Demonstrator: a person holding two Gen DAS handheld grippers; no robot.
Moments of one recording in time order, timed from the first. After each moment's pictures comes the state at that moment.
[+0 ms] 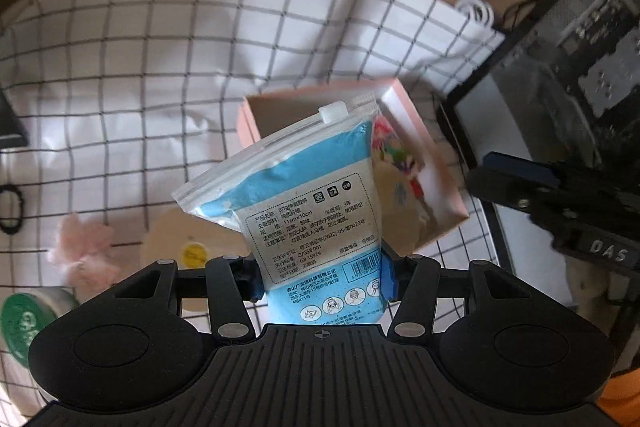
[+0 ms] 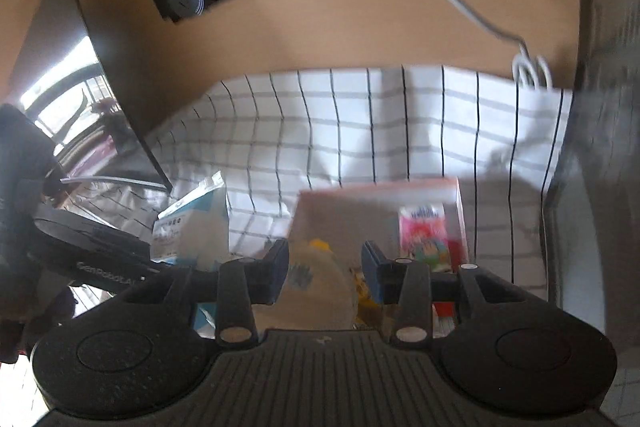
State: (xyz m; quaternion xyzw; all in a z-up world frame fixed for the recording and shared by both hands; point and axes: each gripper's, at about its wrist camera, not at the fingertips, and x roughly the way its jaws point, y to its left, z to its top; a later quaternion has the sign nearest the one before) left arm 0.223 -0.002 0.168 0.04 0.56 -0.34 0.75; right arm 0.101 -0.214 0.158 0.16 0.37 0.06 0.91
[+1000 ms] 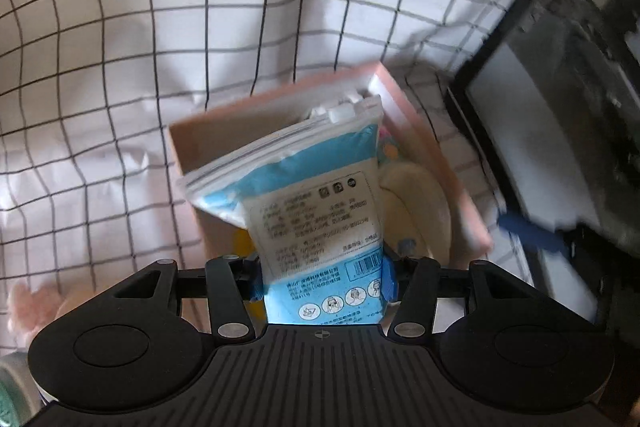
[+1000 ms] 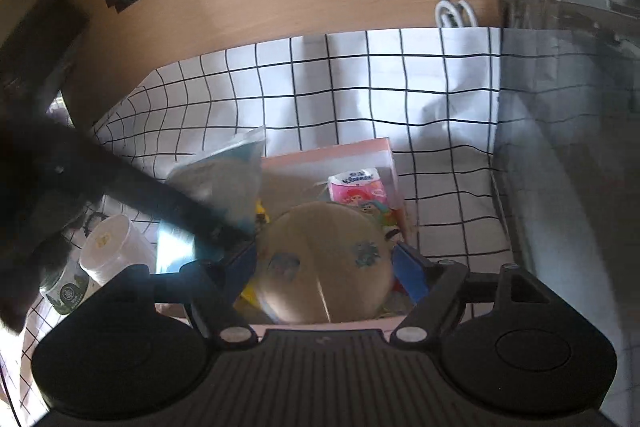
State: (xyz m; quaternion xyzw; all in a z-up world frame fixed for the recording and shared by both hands) left arm 0.235 -0.097 0.121 0.10 0.55 -0.33 0.76; right arm 0.071 -0.219 0.092 0.14 0.33 -0.04 0.93
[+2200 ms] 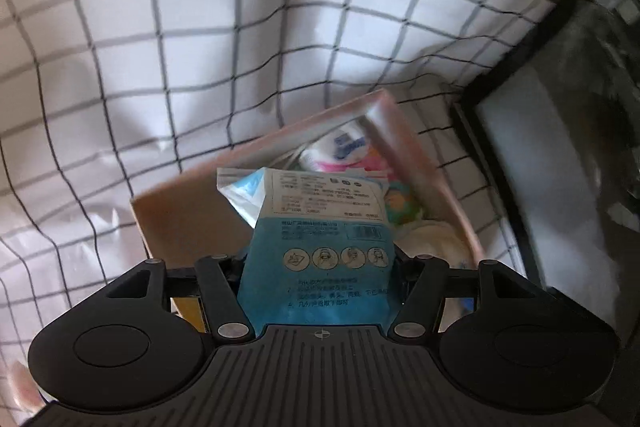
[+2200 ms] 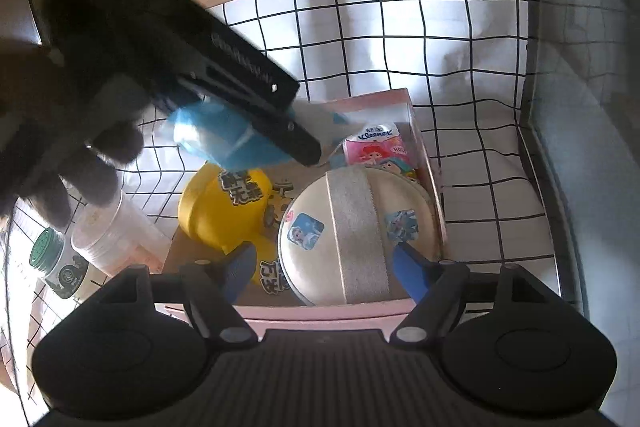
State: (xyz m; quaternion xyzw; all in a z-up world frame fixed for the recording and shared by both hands) left arm 0.309 -0.144 0.114 0.11 0.59 -0.35 0.72; right arm 0.092 -0.216 0.069 0.16 0.38 -0.02 0.91
